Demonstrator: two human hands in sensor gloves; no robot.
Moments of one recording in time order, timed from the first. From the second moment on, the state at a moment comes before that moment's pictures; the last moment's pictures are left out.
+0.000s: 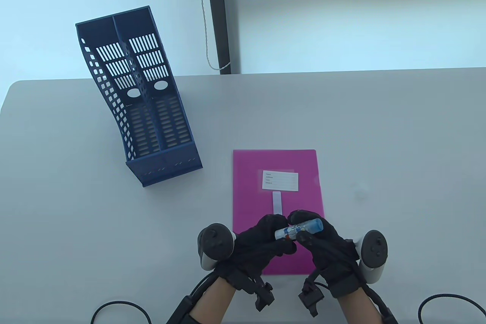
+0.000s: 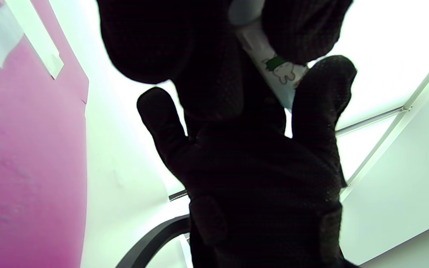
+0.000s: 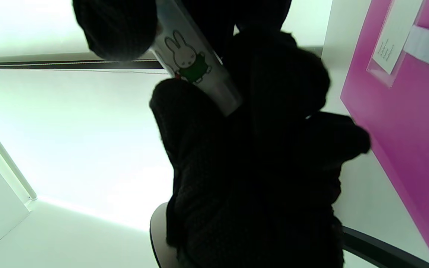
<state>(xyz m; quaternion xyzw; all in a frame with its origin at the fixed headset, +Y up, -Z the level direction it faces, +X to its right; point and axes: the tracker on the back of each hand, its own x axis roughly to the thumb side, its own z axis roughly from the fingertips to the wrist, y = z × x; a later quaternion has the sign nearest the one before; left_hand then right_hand) -0.065 -0.742 -0.171 -0.06 -0.31 0.61 0.73 0.155 -0.736 -0.144 0.15 -0.02 0.69 0.71</state>
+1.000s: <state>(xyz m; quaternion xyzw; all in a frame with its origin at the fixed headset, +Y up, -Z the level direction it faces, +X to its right) -0.063 -0.749 -0.170 -0.09 -0.32 0.61 0.72 0.153 -0.740 -0.144 0.15 -0.02 0.67 0.73</state>
